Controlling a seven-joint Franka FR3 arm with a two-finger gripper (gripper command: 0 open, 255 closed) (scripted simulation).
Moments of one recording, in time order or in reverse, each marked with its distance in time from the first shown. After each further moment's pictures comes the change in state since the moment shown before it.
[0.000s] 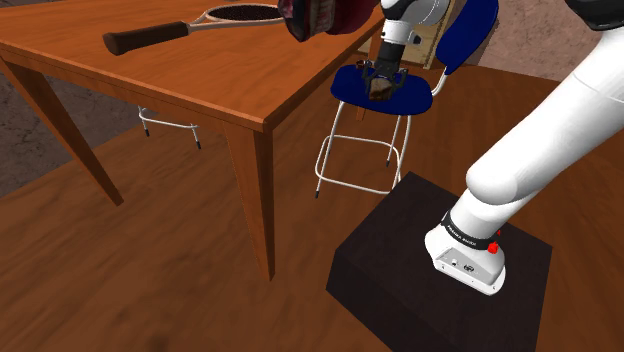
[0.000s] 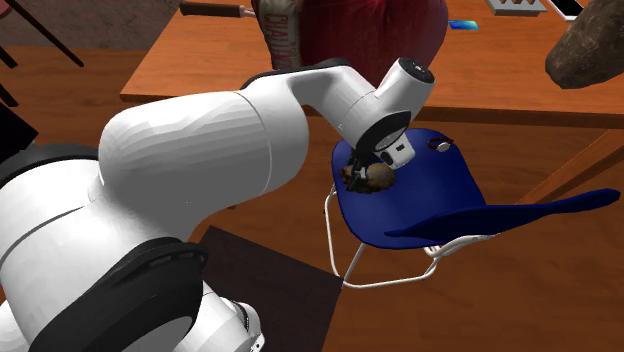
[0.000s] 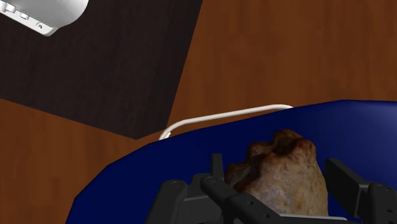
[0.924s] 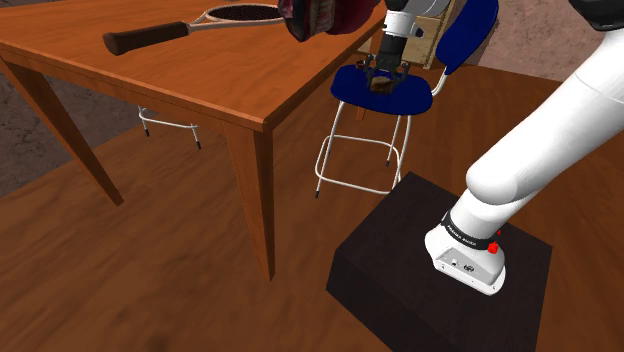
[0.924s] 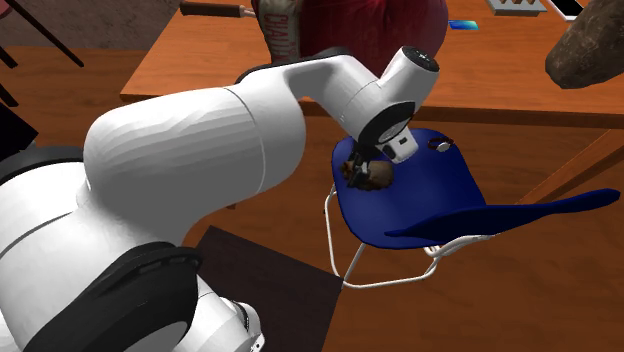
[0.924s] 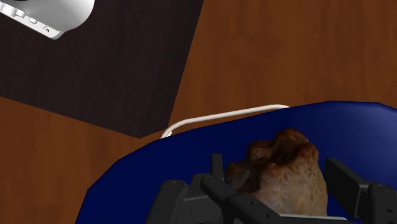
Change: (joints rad) arm 0.000 -0.014 0.001 0.038 -0.004 -0.051 0.010
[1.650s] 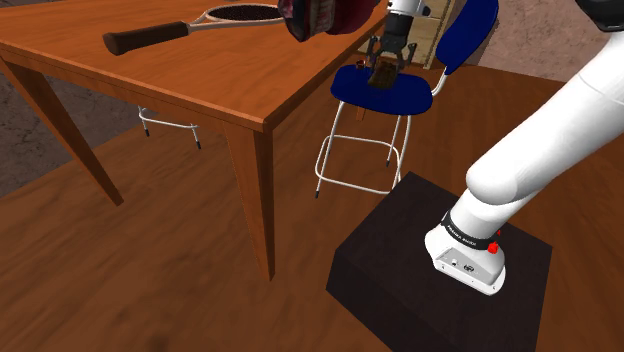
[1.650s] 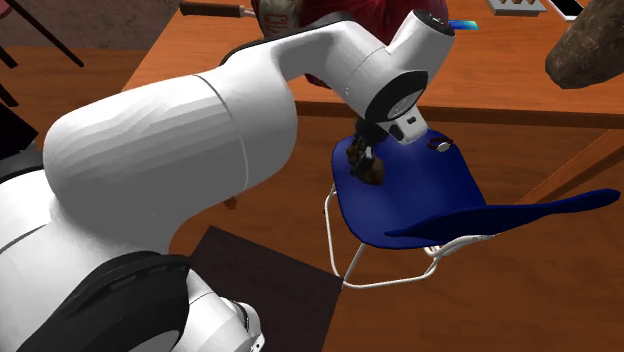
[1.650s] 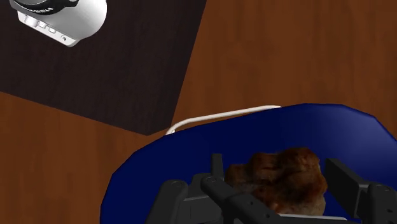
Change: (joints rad) arm 0.000 -0.024 0.001 0.115 -0.007 -0.137 0.022
